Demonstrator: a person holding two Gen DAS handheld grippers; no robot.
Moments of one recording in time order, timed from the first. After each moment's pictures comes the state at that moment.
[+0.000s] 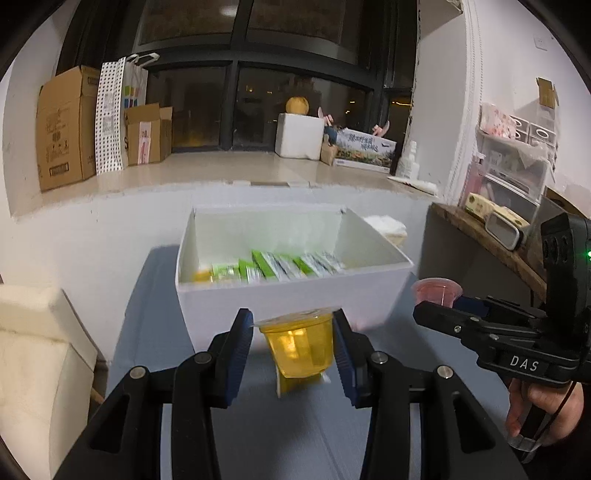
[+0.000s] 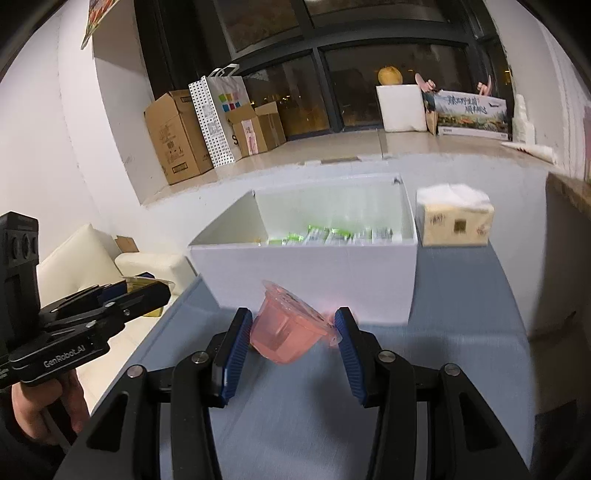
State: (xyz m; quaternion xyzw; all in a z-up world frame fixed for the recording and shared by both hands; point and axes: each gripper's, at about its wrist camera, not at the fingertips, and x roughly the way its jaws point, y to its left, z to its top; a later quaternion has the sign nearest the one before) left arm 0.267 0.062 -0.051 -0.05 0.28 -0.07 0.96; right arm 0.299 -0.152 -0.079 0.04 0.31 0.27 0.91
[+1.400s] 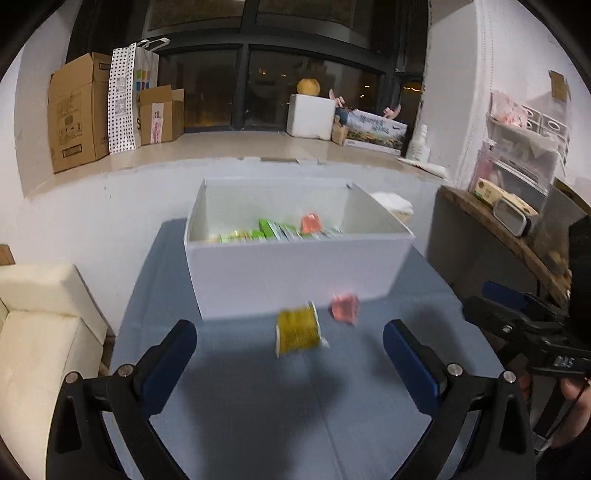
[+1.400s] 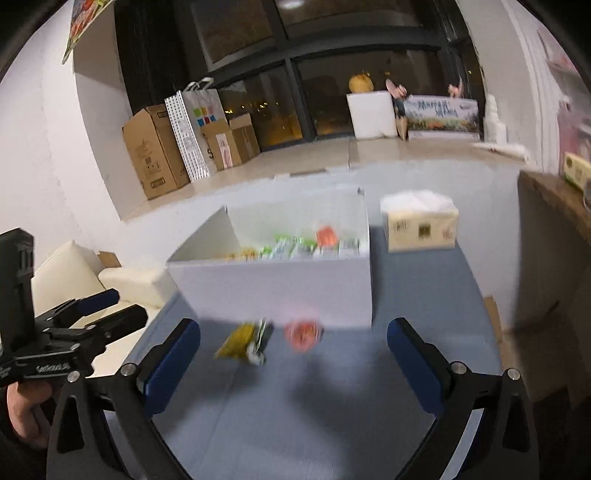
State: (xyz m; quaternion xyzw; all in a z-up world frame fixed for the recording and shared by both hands) left arm 0.224 0.048 -0.067 -0.05 0.32 -0.05 0.94; right arm 0.266 -0.188 -0.079 0.06 0.32 0.23 0.92
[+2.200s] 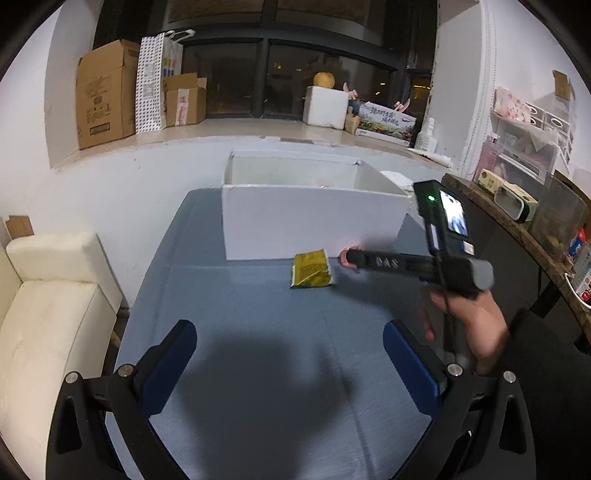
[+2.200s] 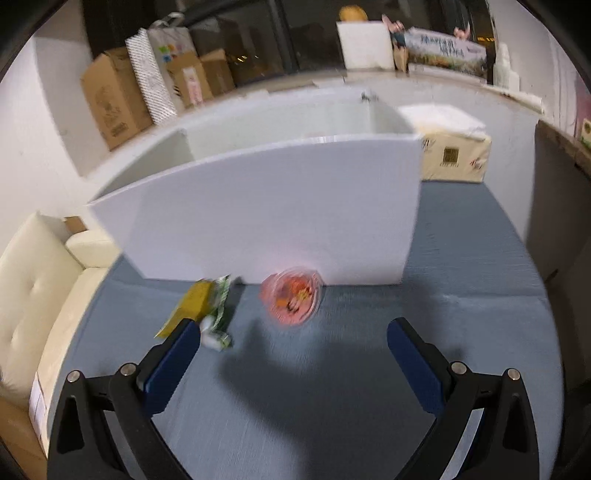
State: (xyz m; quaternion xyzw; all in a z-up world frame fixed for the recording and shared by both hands) left arm 0.150 0.059 -0.086 -0.06 0.34 -0.02 0.94; right arm 0.360 -0.130 -0.170 0.03 0.42 0.18 0.89
